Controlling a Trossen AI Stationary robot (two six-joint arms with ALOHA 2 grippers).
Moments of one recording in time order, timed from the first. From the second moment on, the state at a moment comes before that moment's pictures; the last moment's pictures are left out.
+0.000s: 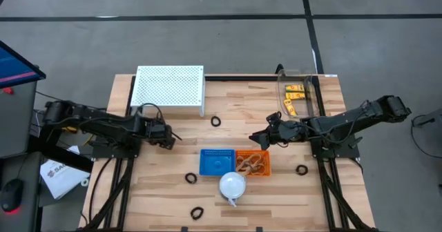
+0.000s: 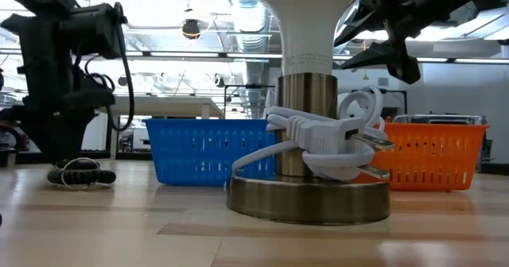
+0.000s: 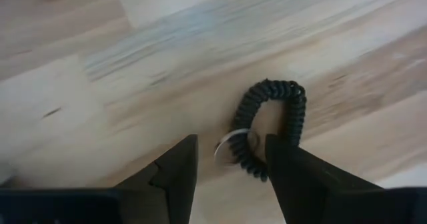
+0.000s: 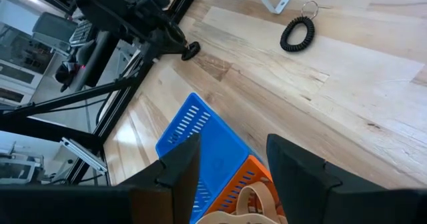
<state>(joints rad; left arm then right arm) -0.01 1.08 0.40 -0.68 -0.17 -1.19 0.20 1.10 0.61 -0.04 0.32 1.06</state>
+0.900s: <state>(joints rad) -0.01 1.02 0.42 -0.08 -0.03 -0.97 0.20 1.10 0.61 -0.05 0.31 1.06</state>
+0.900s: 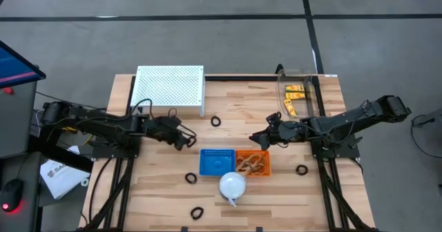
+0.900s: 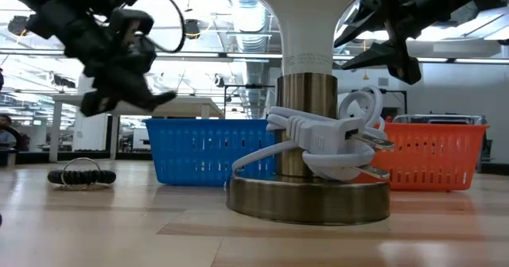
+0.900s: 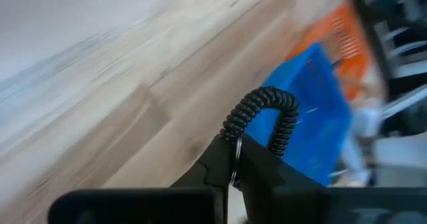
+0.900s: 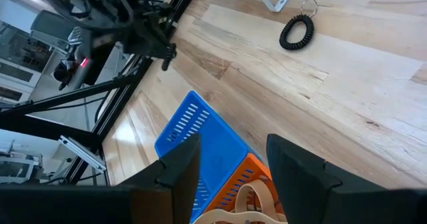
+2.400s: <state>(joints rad) -0.22 1.42 0.64 0.12 0.27 -0.74 0.23 1.10 0.61 -0.05 0.26 1.04</state>
